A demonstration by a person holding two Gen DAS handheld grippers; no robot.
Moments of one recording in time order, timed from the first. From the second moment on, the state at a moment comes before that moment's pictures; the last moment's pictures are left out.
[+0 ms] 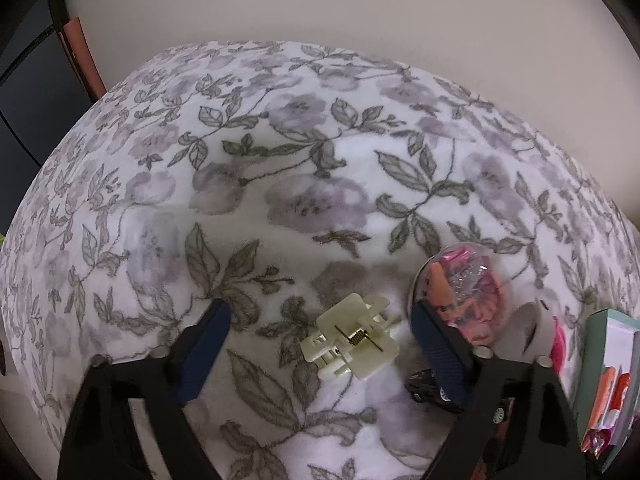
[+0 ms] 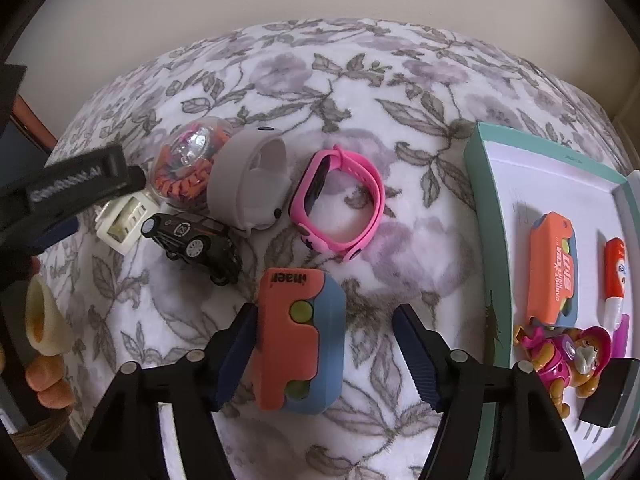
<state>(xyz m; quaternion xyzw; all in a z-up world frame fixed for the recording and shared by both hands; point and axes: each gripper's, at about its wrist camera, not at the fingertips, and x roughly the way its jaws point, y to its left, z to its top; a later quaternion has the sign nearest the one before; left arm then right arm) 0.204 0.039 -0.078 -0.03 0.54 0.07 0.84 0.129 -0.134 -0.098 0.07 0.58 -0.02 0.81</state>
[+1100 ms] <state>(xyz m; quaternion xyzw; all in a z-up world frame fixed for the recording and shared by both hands) 0.204 0.042 -0.064 -0.05 0.56 0.04 0.83 0.120 -0.166 -0.074 0.15 0.57 0.00 0.81</state>
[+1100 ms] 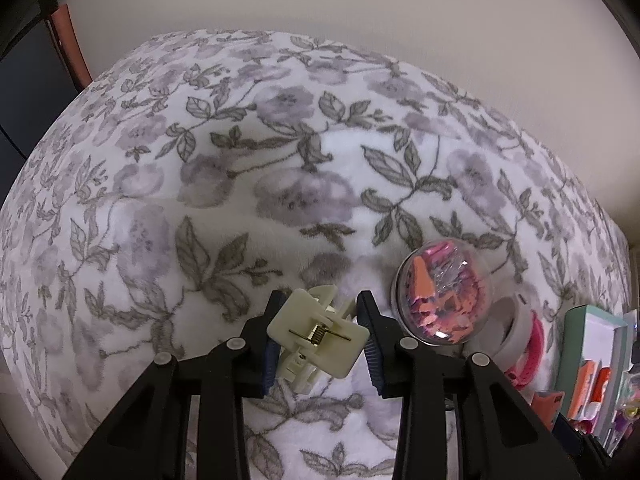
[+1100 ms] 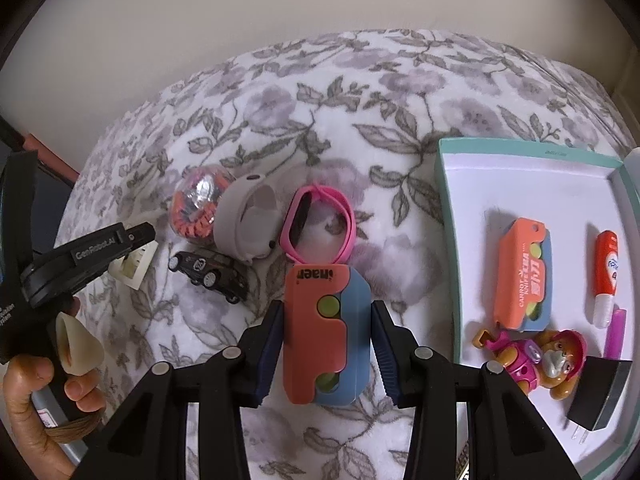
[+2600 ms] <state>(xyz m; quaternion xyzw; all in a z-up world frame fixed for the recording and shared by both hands) 0.149 -0.211 -0.019 0.02 0.53 -0.20 0.82 0.058 -0.405 0.000 0.27 0.46 -0.20 0.82</state>
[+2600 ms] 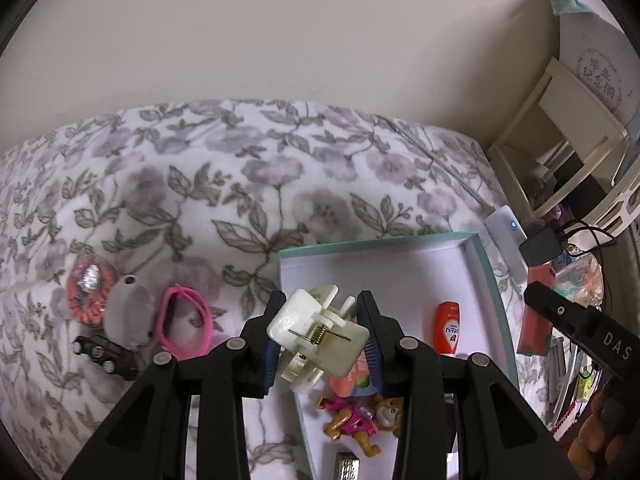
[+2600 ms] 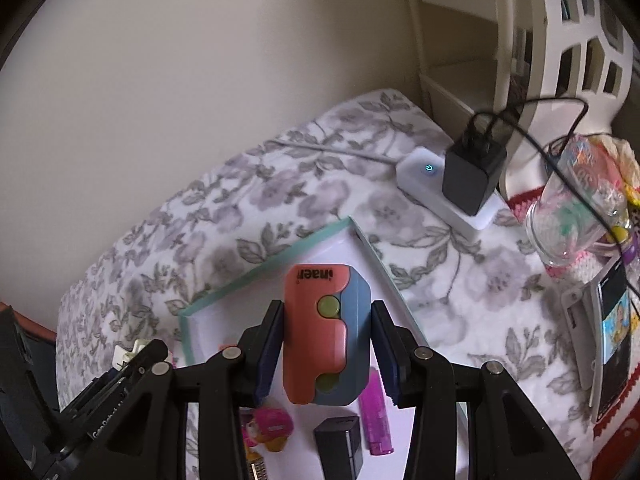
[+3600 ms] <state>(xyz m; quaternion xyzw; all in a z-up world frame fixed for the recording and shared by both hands) 0.144 -0.241 -0.061 0.07 0.55 -0.19 0.81 0.072 -0.408 -0.079 0.24 0.55 -0.22 0.77</state>
